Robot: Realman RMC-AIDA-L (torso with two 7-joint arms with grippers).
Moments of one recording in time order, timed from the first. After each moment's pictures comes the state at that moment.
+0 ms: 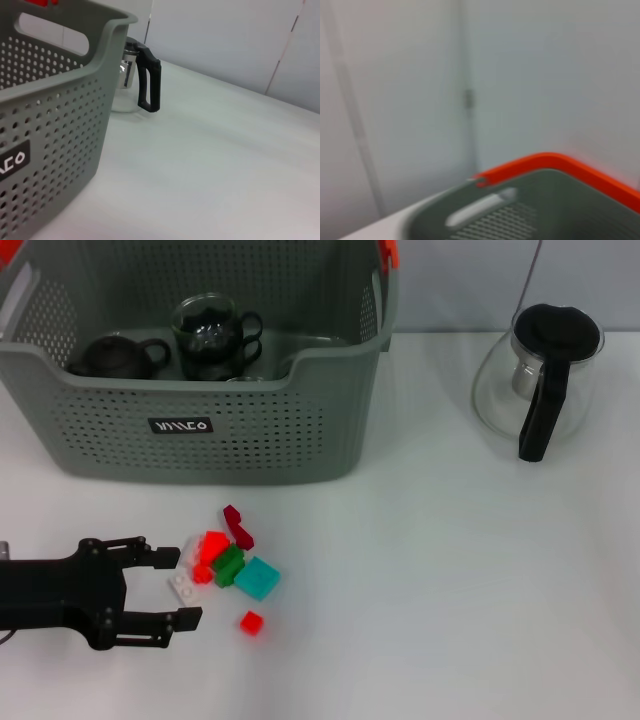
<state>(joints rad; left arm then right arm) -0.35 -2.12 0.54 0.93 2.26 1.80 -1.36 1.13 2.10 -1.18 -0.93 -2.13 -1.03 2.34</state>
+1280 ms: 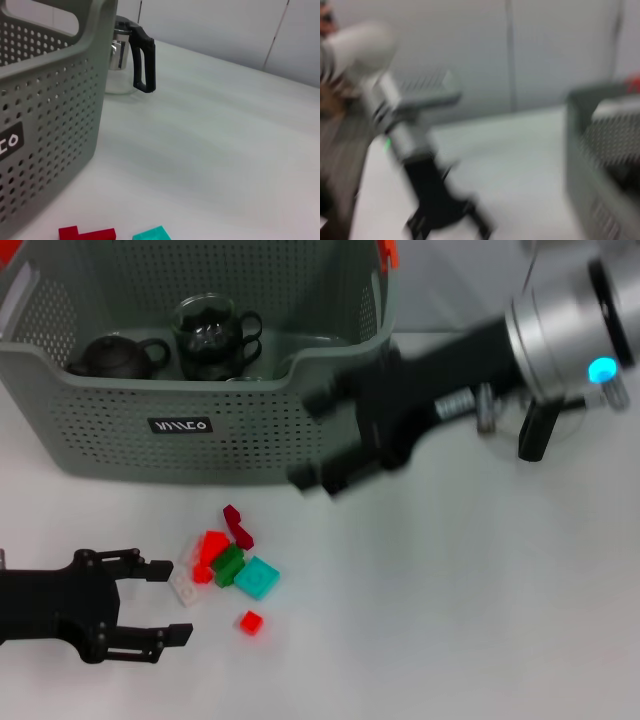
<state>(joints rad) -0.35 -2.12 0.55 0.94 2.30 1.79 -1.31 0.77 2.09 -1.22 -1.25 -2.03 -1.59 2.06</state>
